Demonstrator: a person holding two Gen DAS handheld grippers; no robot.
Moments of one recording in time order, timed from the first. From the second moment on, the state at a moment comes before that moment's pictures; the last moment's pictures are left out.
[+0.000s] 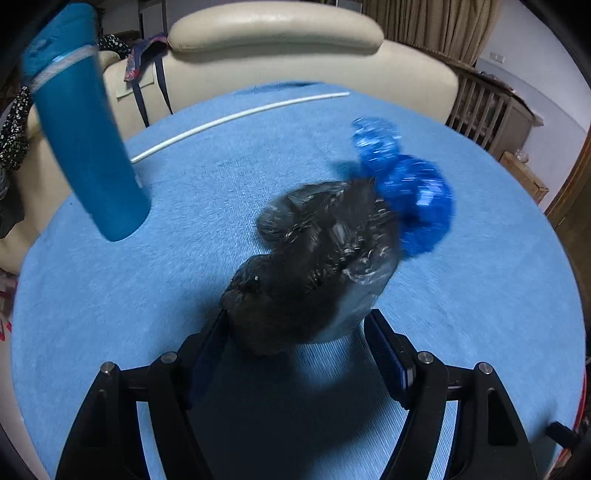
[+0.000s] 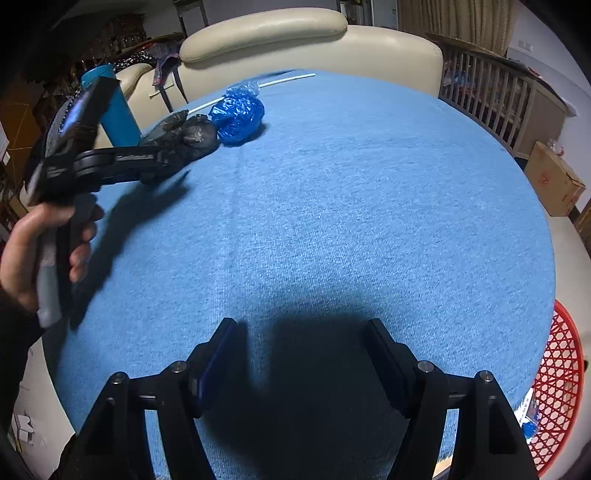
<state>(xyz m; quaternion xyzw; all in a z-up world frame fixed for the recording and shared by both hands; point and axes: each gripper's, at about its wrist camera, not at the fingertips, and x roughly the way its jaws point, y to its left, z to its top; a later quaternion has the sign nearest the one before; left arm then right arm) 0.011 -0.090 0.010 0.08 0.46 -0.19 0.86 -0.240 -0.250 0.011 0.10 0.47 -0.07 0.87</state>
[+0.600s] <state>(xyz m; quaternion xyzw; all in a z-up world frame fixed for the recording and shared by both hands) -0.039 -0.024 0.008 0.03 0.46 -0.15 0.87 -0.119 -0.259 0.054 0.10 0.42 -0.06 0.90</state>
